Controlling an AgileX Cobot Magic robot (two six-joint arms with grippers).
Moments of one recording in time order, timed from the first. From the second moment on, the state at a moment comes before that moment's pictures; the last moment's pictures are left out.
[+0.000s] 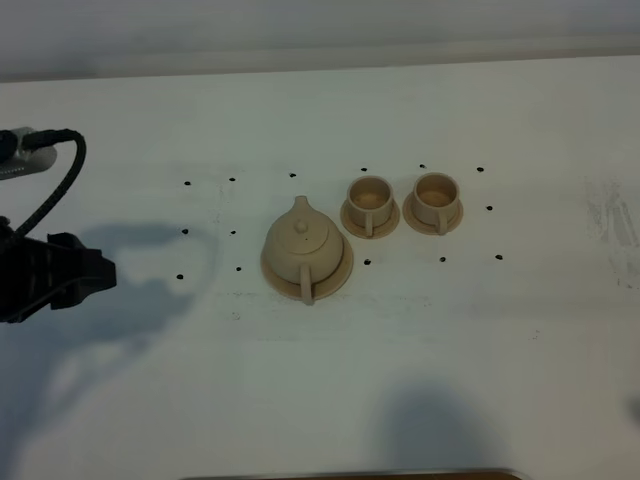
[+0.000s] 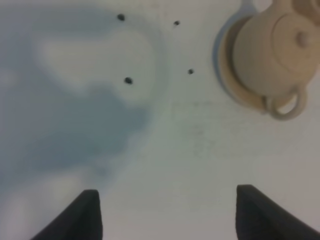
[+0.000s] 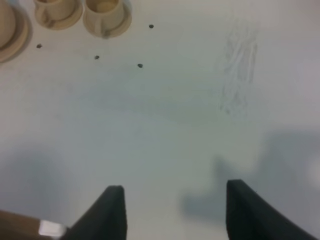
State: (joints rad) left arm -0.05 1.11 -0.67 -0.43 0.61 0.18; right arm 0.47 0.51 -0.74 -0.25 1.17 0.26
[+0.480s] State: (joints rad) left arm -0.05 1.16 -0.67 -0.48 0.58 0.25; right arm 0.47 0.25 -0.56 -0.20 1.16 0.29
